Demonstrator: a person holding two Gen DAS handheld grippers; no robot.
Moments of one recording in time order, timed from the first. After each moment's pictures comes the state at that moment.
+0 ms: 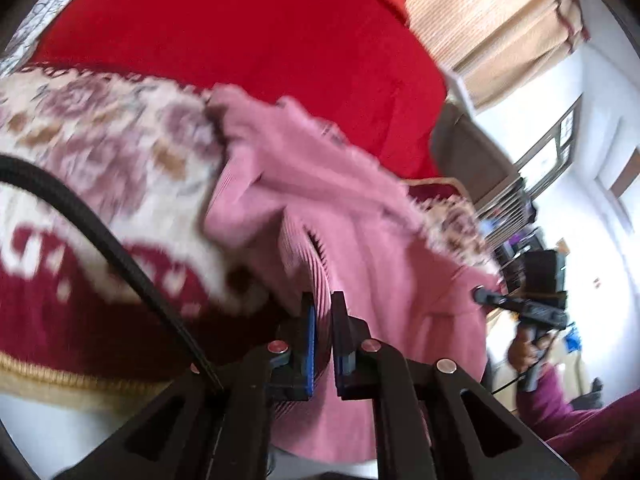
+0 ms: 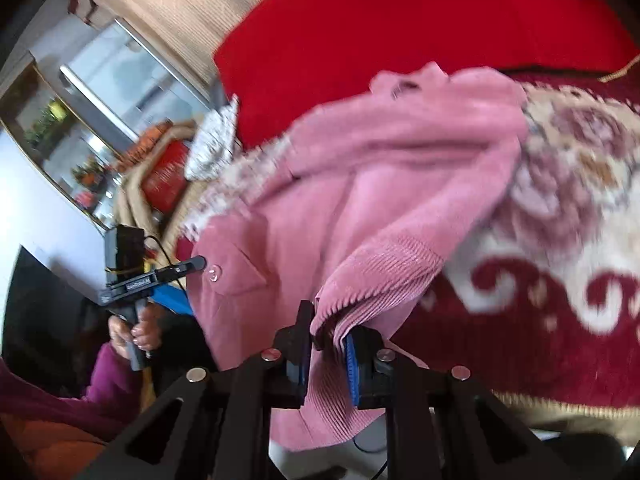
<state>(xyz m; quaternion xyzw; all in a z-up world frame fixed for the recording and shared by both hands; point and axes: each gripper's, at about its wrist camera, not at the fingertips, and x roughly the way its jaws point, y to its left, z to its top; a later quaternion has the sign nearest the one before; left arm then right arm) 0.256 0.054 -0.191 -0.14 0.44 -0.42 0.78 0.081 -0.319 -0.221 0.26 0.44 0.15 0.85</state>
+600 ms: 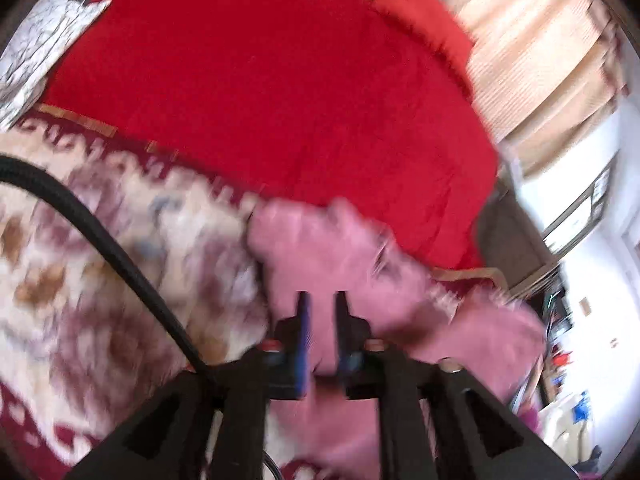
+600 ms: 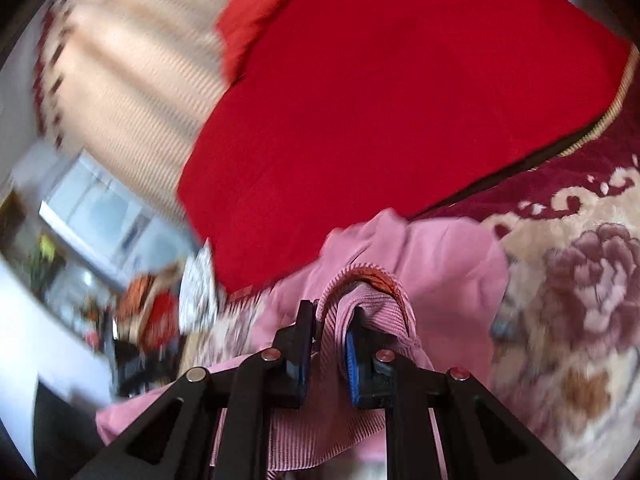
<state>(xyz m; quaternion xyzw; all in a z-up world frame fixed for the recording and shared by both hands) 0.386 0.036 -0.148 -0.16 0.44 -0.33 0.82 0.257 -0.456 -0.200 0.40 0.31 0.05 0.86</state>
